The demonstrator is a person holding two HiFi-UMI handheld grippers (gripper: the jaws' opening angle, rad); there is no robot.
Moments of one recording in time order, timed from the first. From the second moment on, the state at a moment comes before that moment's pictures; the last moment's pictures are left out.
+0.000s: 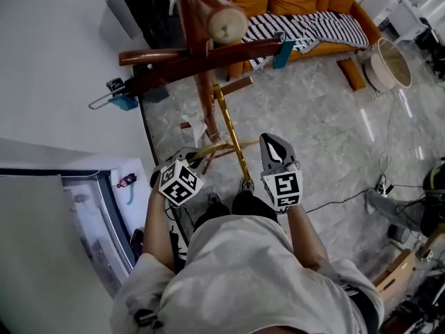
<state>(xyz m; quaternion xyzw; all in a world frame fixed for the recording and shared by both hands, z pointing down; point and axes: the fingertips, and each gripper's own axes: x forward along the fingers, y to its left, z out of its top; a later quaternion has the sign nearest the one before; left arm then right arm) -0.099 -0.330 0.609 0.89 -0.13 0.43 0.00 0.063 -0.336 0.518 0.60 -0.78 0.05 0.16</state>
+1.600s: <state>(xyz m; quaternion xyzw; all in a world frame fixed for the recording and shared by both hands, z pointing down) -0.106 -0.348 0.643 0.87 -0.23 0.44 0.06 0.055 -0.351 0.529 0.57 -0.80 0.04 0.18</state>
